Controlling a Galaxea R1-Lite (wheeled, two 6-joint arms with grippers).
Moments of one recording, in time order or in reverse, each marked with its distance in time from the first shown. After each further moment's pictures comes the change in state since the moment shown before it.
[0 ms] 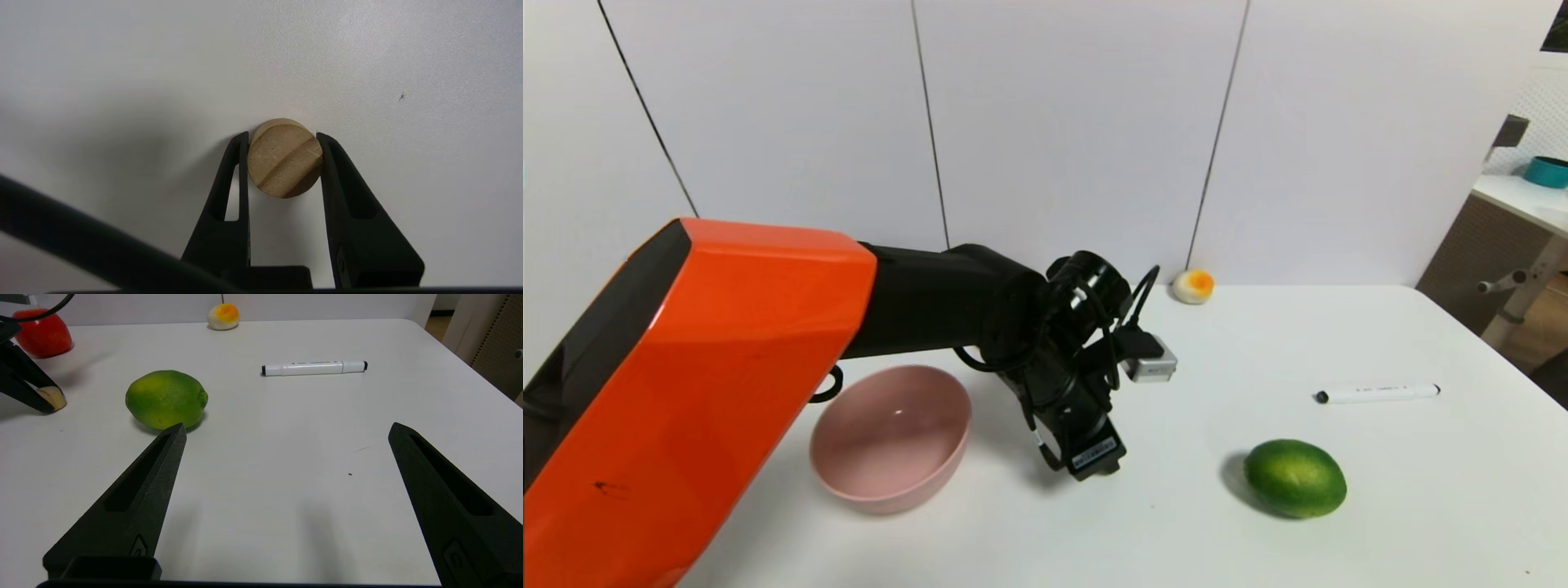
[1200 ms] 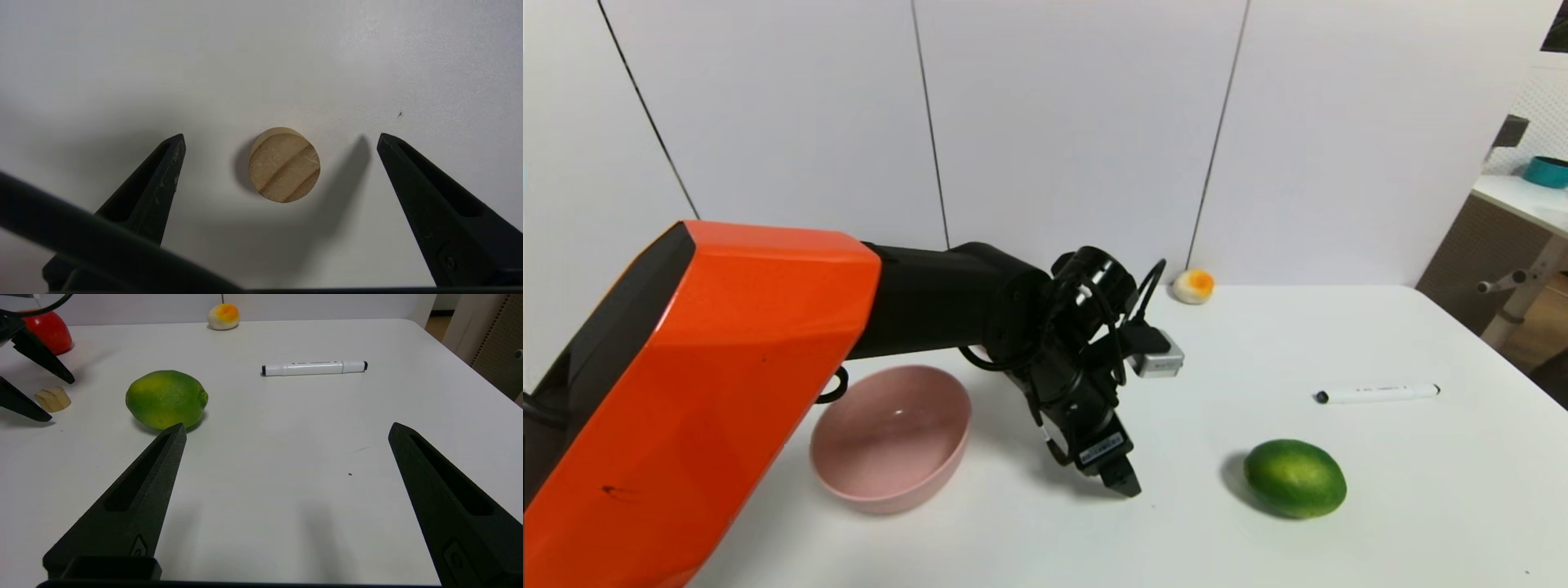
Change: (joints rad) left arm -0.008 0.018 -0.026 -0.013 0.001 0.001; right arm 0.000 0.000 0.000 0.000 0.000 0.000
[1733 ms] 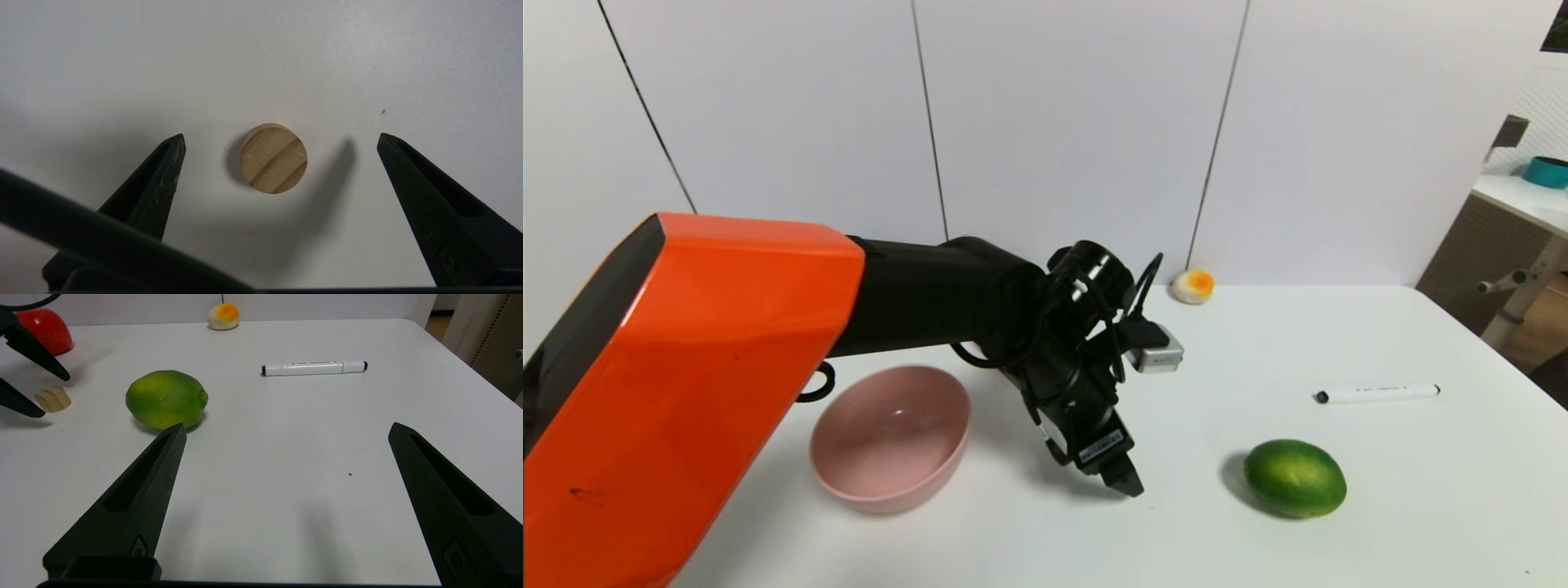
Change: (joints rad) left arm 0.000 -0.022 0.017 -0.003 -0.014 -0.016; right arm 0.000 0.000 0.000 0.000 0.000 0.000
